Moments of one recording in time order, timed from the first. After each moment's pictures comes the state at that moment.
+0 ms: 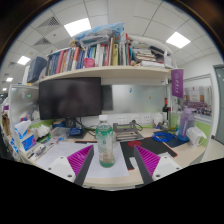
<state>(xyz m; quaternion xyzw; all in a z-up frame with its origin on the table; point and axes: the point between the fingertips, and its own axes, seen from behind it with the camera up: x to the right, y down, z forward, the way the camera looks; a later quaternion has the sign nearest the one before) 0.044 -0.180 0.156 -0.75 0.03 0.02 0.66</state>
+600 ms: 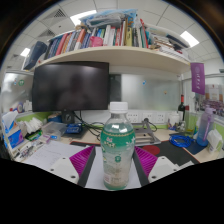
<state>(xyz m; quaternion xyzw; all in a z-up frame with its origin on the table) 0.004 -0.024 0.110 -0.76 -0.01 0.01 0.66</state>
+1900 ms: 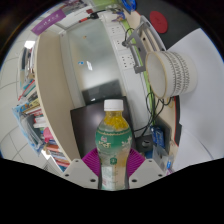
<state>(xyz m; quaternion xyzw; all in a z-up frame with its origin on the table) -0.120 0.103 0.225 -0.45 0.45 0.66 0.40</state>
